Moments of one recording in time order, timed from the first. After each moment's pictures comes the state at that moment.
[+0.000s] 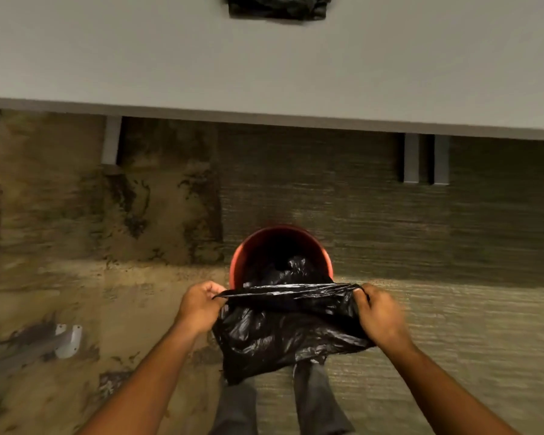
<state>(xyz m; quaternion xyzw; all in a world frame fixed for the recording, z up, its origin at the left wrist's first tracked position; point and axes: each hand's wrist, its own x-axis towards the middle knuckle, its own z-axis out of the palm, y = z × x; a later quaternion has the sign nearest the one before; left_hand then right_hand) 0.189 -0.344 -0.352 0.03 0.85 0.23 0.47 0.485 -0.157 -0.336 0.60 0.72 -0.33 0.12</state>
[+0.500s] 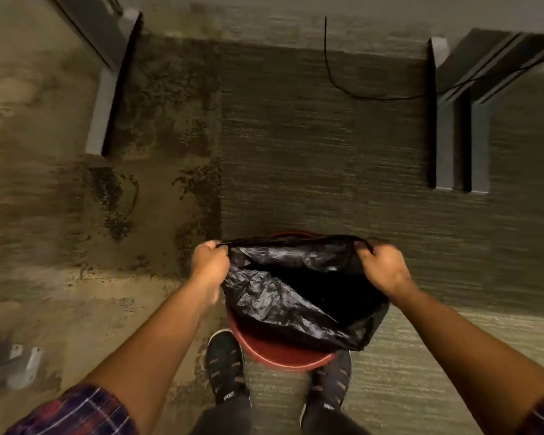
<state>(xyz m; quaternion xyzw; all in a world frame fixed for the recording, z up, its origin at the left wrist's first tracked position) 0.144 -0.262 -0.495 -0.09 0.82 0.38 0.41 0.405 -0.067 -0.477 0.57 0.72 -0.37 0.10</state>
